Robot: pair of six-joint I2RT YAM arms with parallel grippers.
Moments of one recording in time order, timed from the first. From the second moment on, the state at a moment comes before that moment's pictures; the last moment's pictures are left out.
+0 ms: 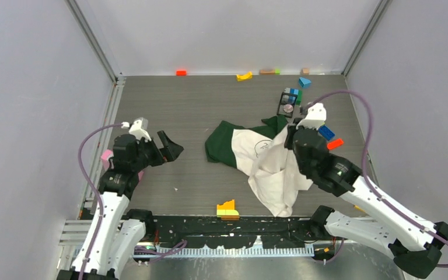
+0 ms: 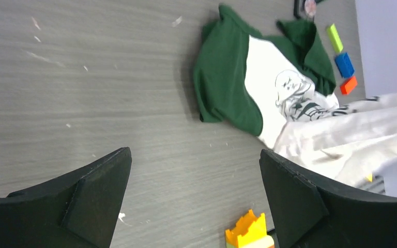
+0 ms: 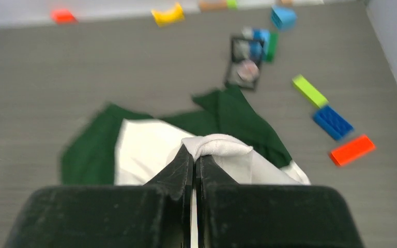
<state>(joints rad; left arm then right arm) -0.08 0.67 0.68 -0.48 0.32 -0.46 0.82 0.83 1.00 -0.40 0.77 0.33</state>
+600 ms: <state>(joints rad) -0.46 1.26 0.63 -0.09 0.15 -0.64 0.82 0.53 0.60 -0.59 0.92 0.71</state>
